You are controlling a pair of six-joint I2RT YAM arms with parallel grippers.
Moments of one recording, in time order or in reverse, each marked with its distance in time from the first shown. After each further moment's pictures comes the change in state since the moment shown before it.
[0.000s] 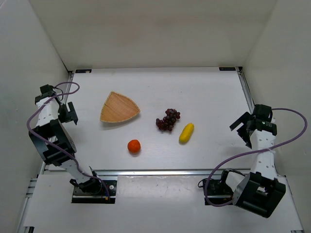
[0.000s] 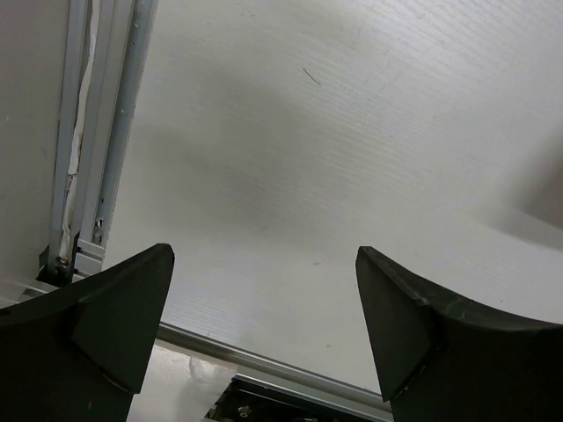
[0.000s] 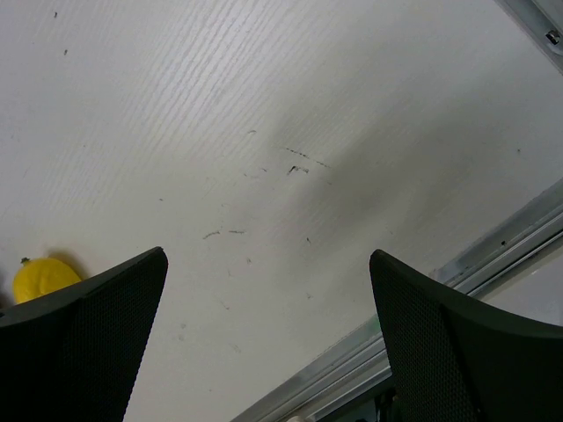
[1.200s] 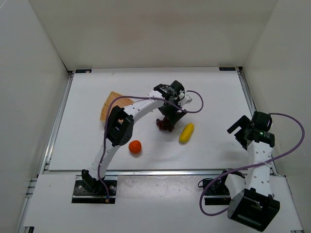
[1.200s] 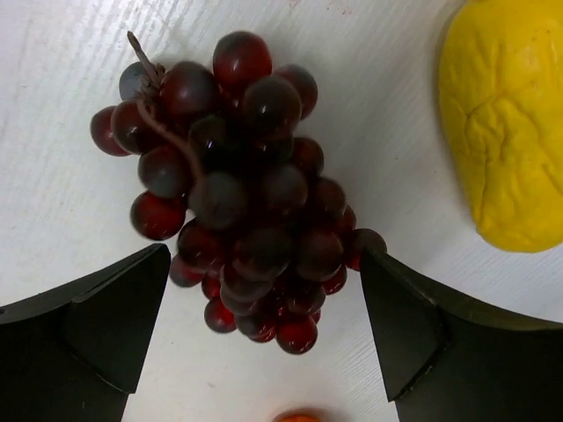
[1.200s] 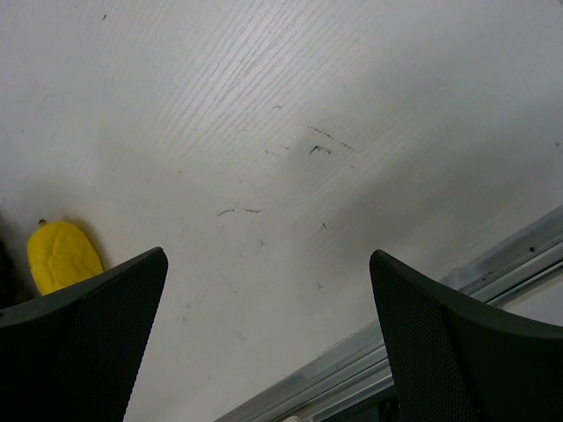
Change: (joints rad) left arm -1.263 0.653 0.795 -0.092 0.148 0.113; right arm 0.000 -0.164 -0.097 0.023 -0.077 -0.024
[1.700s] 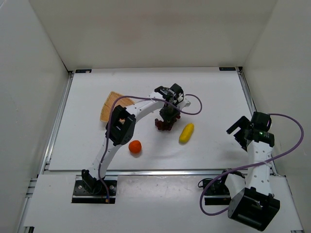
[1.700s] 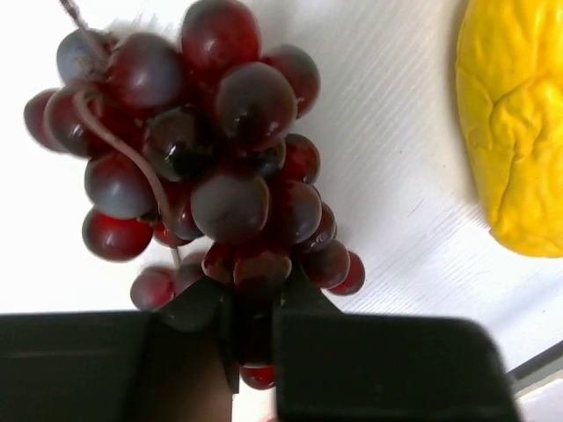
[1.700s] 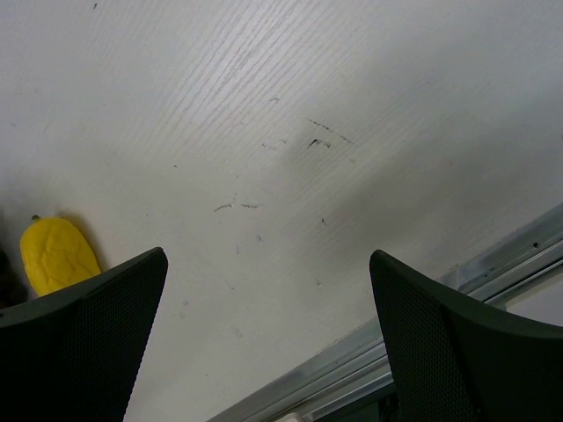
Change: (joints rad) left arm 0.003 0.043 -0.025 -0.012 0.043 -0.014; right arm 0.000 0.003 -0.012 -0.002 -0.007 0.000
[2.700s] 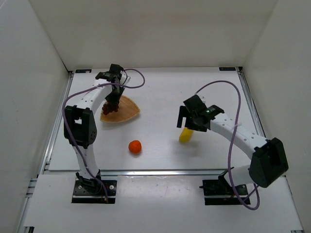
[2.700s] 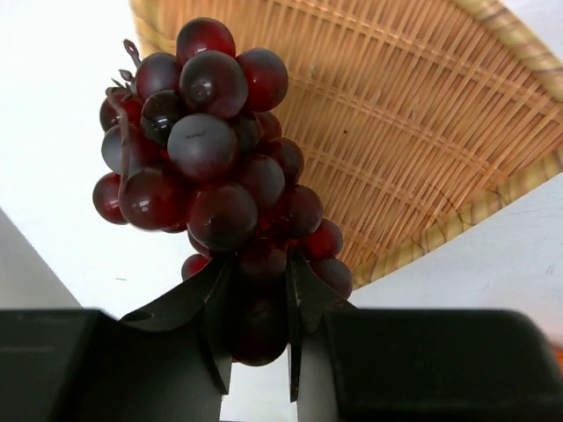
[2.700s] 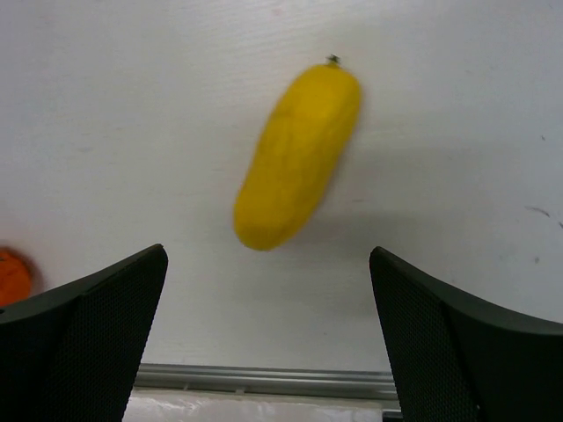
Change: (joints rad) left arm 0.529 -0.462 -0.395 0.067 -0.324 0.041; right arm 0.926 0.452 0.266 0.105 0.180 0.197
